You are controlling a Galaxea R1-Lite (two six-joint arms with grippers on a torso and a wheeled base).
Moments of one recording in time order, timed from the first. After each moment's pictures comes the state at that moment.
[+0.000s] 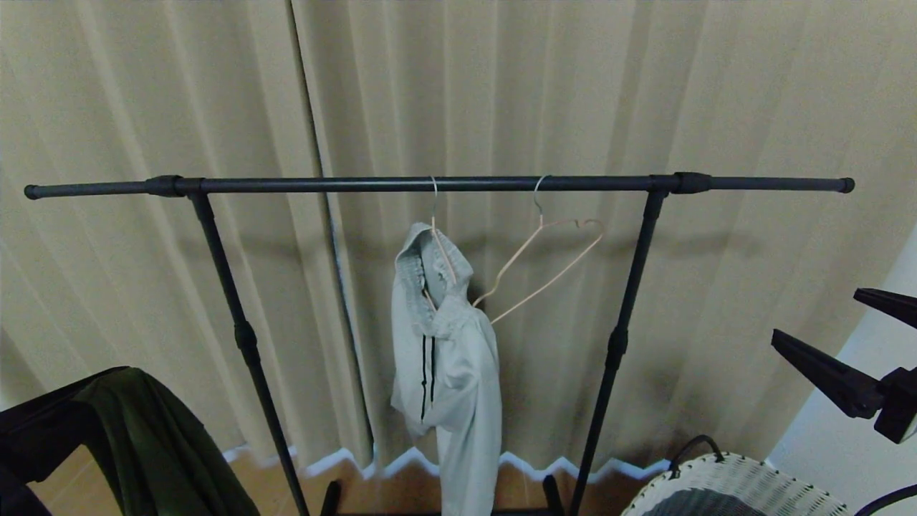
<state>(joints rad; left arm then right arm) -0.33 0.79 -0.34 -0.34 0.00 0.19 0.15 1.03 -0.38 -0.50 0.09 -0.21</state>
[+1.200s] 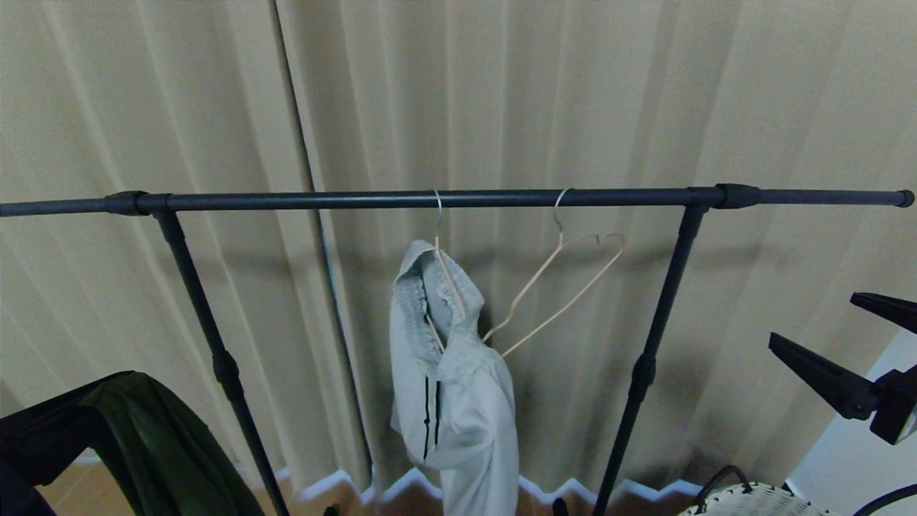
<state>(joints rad) -0.33 0.79 -0.33 -0.34 0.00 0.20 0.15 1.03 -0.38 -0.50 0.09 -0.21</state>
